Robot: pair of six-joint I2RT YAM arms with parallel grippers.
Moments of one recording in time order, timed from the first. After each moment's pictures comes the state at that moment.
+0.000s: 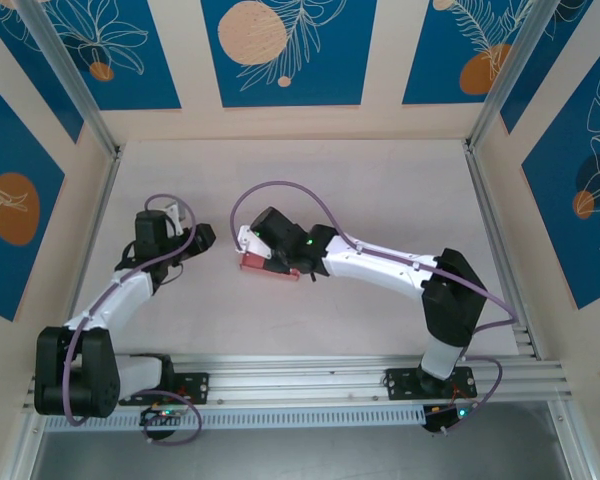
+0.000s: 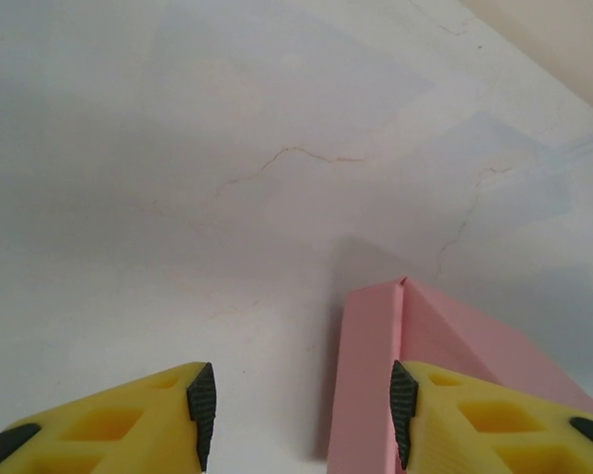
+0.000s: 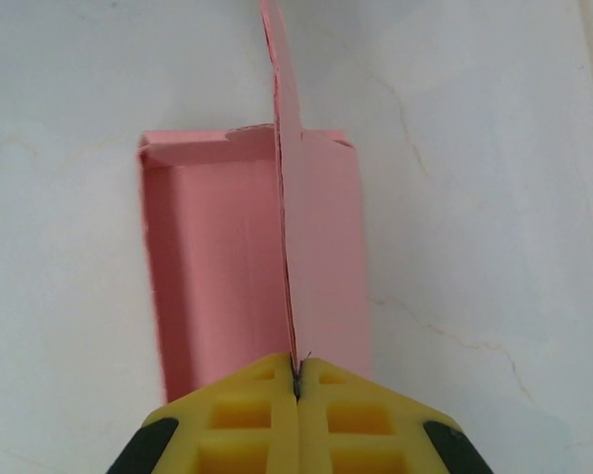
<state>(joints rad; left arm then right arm) -0.05 1.21 0.61 -0.07 0.37 -0.48 1.00 1.74 1.37 -0.56 0.28 -0.48</state>
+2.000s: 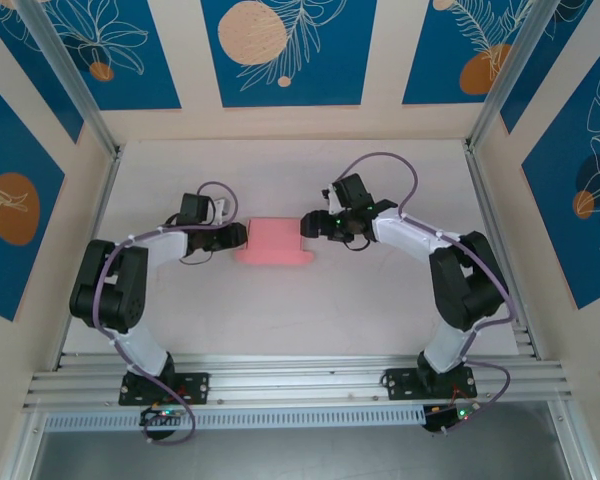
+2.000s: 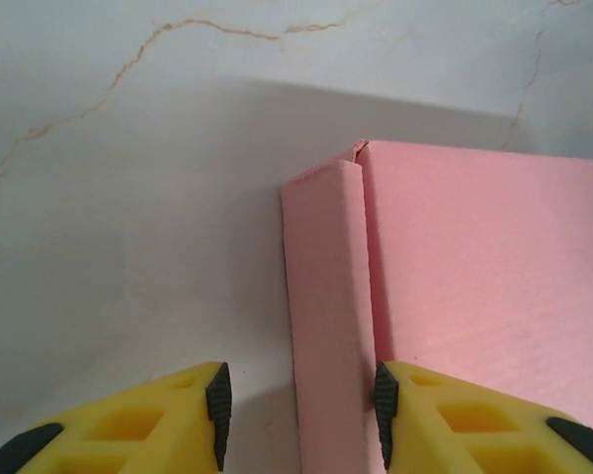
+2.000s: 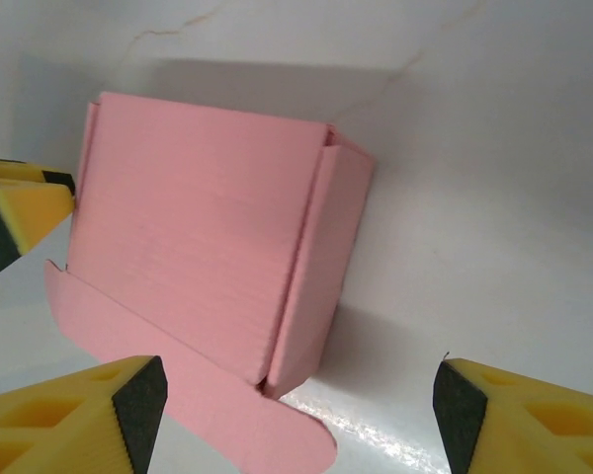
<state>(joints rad) -0.21 1.71 0.89 -0.09 0.42 -0.36 0.48 1.74 1.16 -0.36 -0.34 0.52</state>
